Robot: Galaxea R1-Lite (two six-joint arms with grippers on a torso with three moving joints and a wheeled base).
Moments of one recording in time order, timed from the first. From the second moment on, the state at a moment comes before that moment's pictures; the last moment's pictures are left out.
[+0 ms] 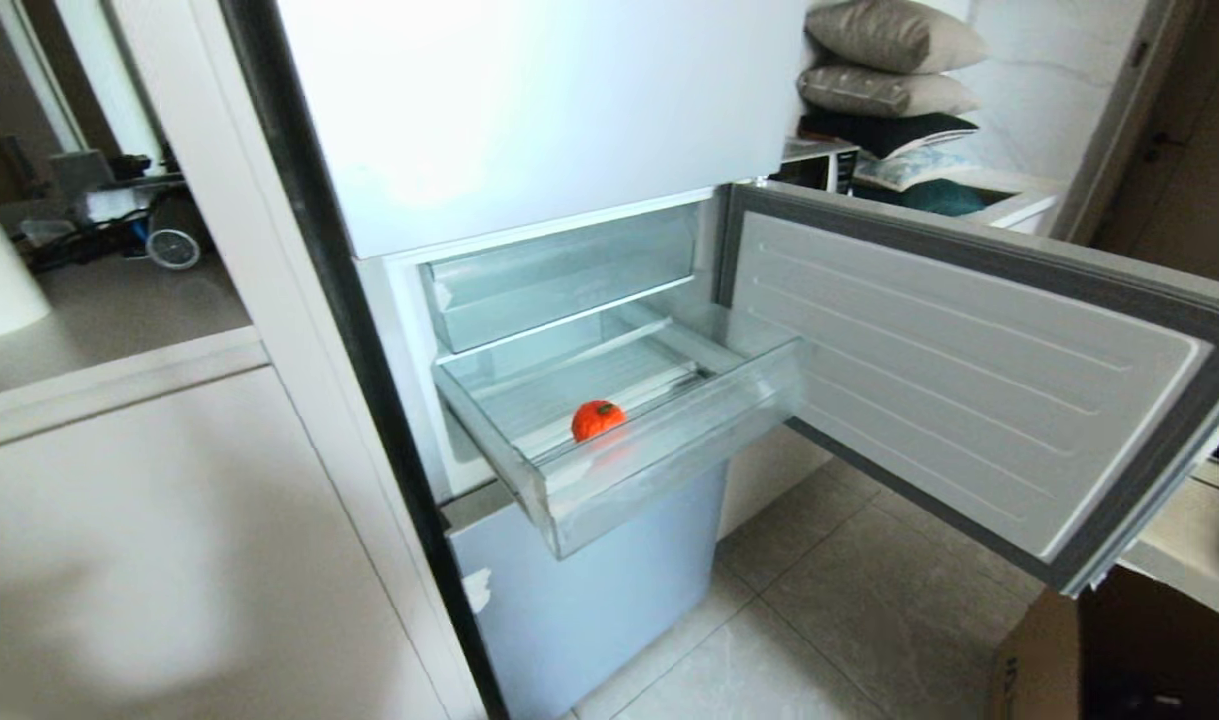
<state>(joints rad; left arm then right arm) 0.01 0.00 0.00 0.01 0.00 0.02 0.00 0.00 0.00 0.00 0.00 -0.01</state>
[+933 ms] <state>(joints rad) 0.01 0.00 0.00 0.01 0.00 0.02 0.00 0.51 -0.30 0.04 -0.21 0.17</state>
